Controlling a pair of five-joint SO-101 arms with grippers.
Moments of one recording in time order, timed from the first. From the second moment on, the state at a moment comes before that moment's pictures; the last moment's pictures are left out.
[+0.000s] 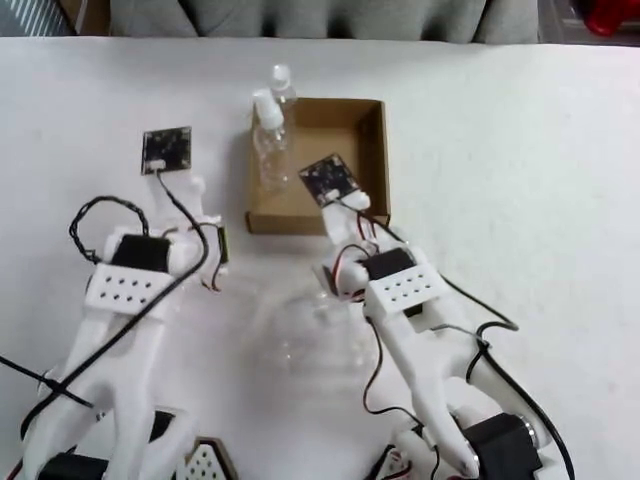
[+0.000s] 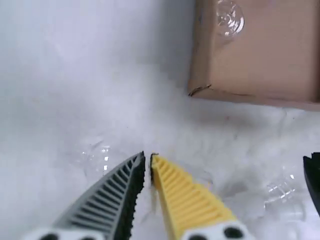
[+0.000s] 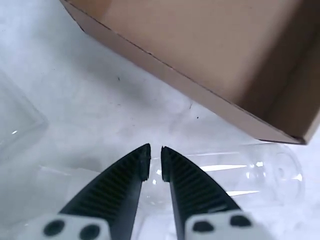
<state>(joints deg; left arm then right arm) 2.7 -31.7 44.4 60.3 18.4 -25.1 -19.6 47.9 39.6 11.4</state>
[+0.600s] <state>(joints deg) -2.3 -32.1 44.7 69.0 23.4 -24.9 -19.6 47.9 39.6 11.4</state>
